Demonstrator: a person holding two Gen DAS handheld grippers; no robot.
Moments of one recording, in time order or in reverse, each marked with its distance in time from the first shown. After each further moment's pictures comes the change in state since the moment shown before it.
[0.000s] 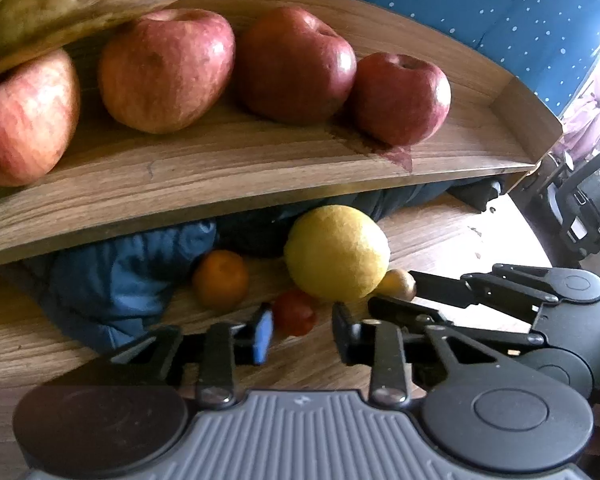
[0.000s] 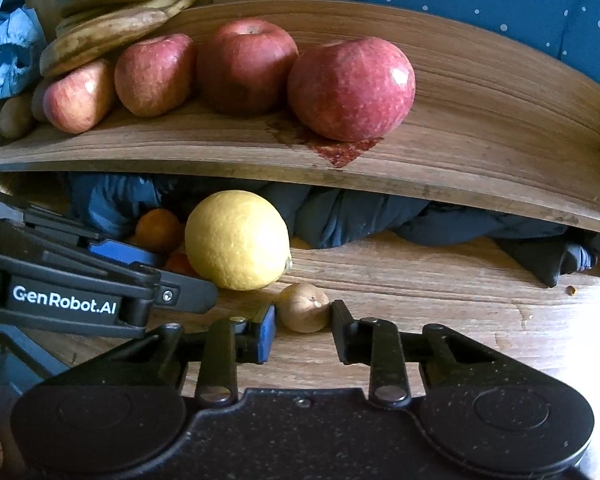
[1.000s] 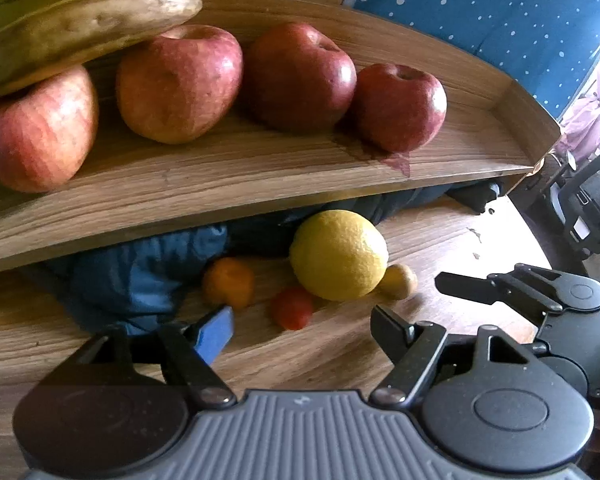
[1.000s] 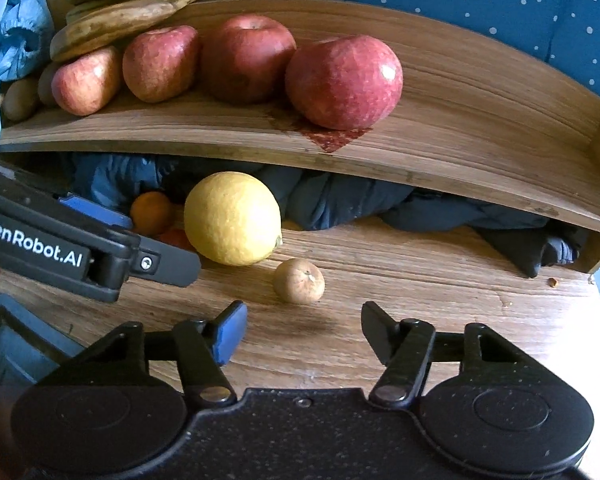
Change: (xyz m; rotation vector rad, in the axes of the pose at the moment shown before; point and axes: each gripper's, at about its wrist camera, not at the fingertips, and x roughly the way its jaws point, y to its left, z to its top) left arm -0.012 -0.002 0.001 0.003 -0.004 0.016; right arm -0.007 -0.002 -0.007 -0.037 0.014 -0.028
